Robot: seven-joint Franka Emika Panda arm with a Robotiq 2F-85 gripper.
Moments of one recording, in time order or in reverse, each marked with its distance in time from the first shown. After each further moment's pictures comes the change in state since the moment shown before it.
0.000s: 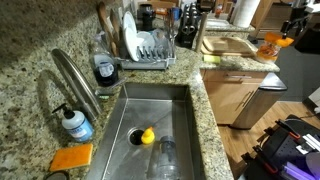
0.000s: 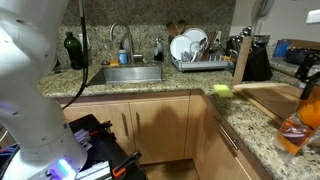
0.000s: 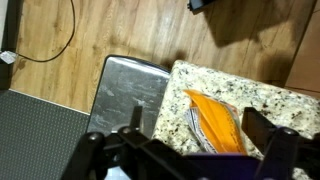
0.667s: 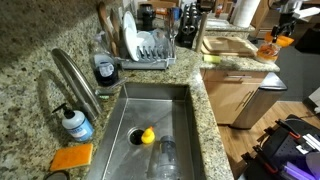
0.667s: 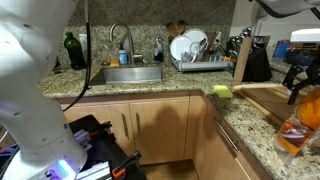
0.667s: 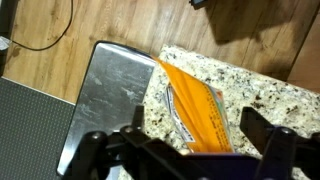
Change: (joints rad) arm 0.013 0.064 0.044 0.031 -0.013 0.031 0.014
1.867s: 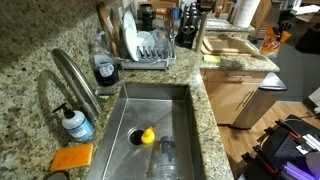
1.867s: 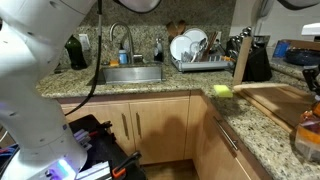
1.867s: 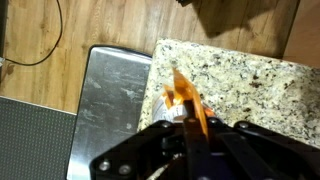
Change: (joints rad) arm -0.080 0.132 0.063 0.270 0.028 -0.157 0.100
